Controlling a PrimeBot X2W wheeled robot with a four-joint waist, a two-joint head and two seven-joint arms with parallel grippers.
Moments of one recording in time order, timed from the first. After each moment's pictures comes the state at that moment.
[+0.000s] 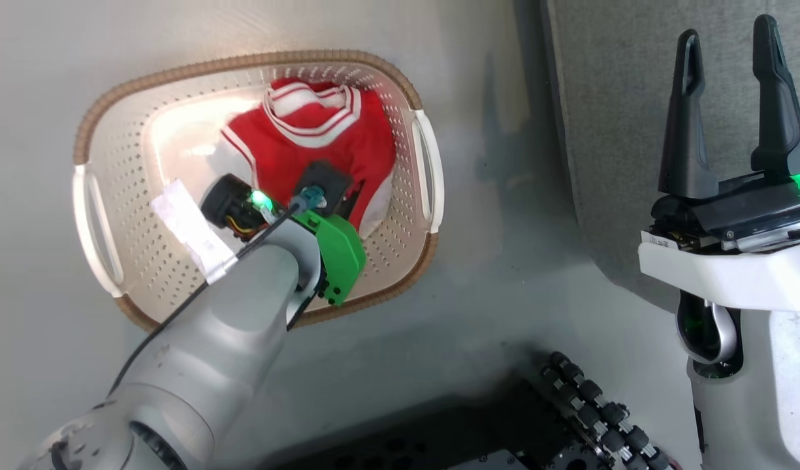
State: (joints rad) left arm -0.99 0.05 -1.12 1.13 -0.67 -0.12 -0.23; right arm -0.35 -0.05 0.03 -0.27 0.17 0.13 -0.26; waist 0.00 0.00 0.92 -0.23
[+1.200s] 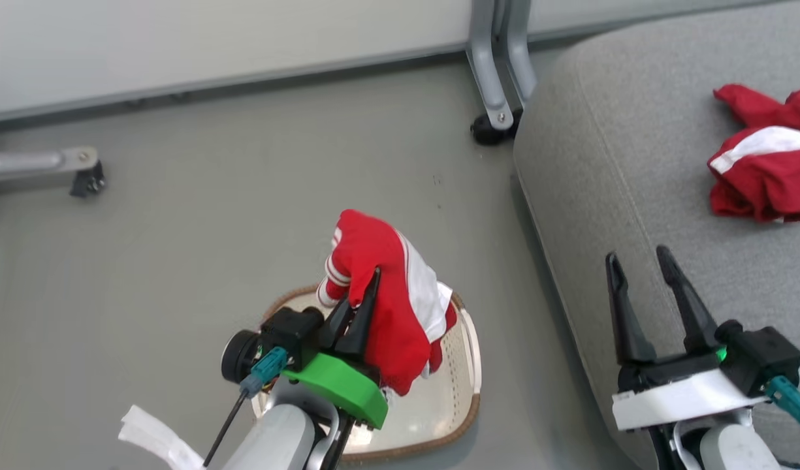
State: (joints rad) left arm -0.30 0.05 -0.55 0.39 -0.43 -0.05 -0.26; right arm 0.00 -0.10 0.08 -0.04 0.24 0.13 -0.26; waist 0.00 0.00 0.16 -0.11
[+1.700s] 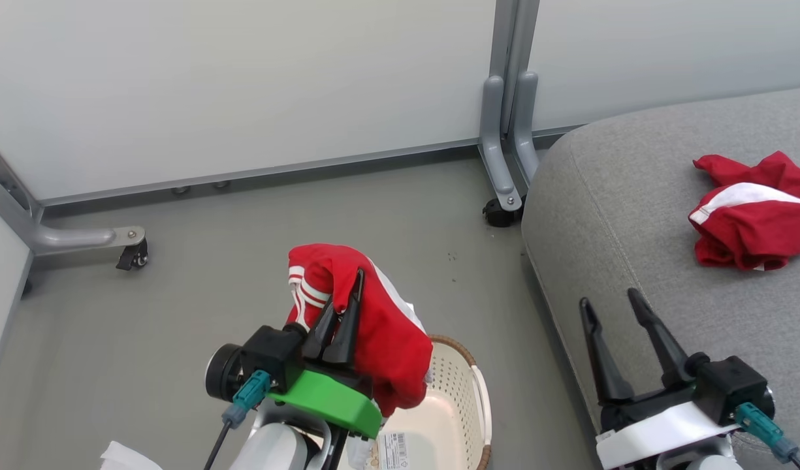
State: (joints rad) left arm -0.20 0.05 -0.48 0.23 -0.37 -0.01 -0.26; right arm 0.07 -0.13 0.15 0.00 0.24 0.13 -0.26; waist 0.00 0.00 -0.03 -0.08
